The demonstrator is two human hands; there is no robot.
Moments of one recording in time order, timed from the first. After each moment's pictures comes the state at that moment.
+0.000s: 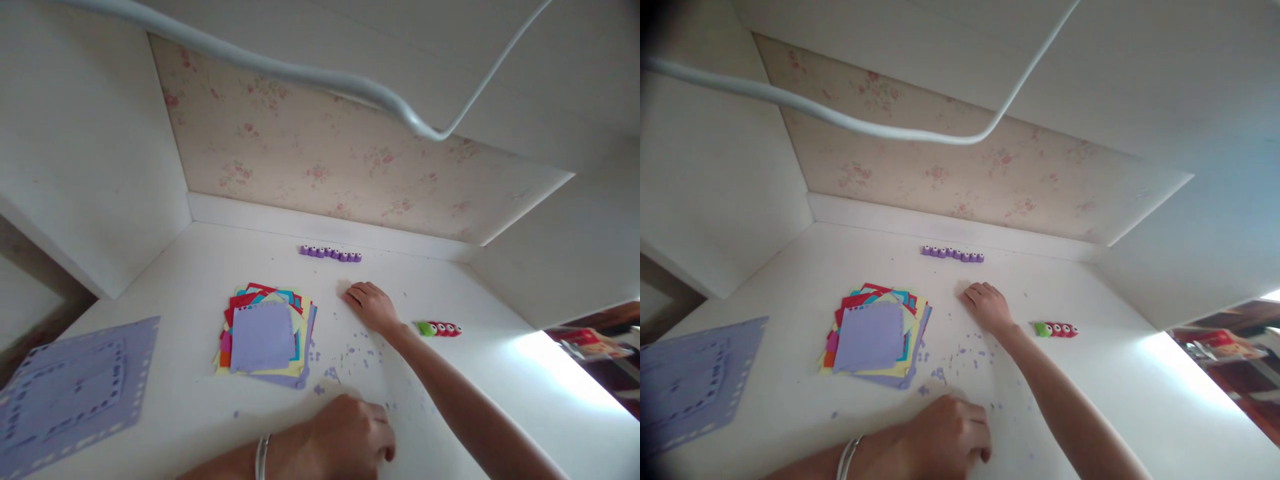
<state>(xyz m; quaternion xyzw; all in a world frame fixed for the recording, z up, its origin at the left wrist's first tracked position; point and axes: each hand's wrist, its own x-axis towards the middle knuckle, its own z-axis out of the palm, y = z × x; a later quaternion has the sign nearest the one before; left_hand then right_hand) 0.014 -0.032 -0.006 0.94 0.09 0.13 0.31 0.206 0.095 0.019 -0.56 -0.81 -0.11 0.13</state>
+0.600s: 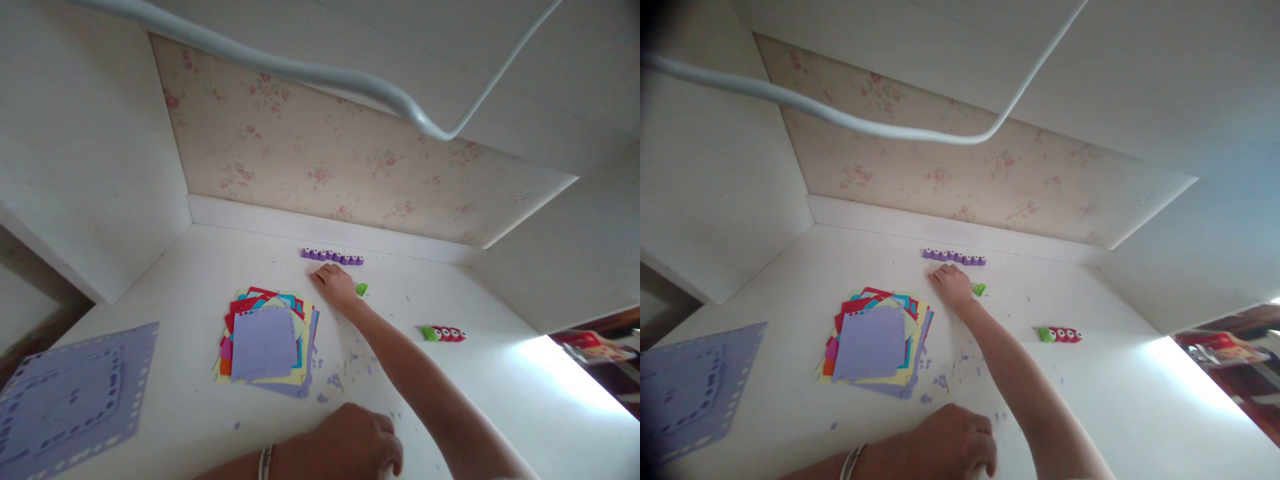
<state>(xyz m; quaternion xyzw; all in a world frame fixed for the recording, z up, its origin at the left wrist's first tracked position) 0.019 -0.025 -0.021 0.94 0.06 0.13 0.29 0.125 0.167 0.025 -0.60 -0.79 -0.07 0.09</state>
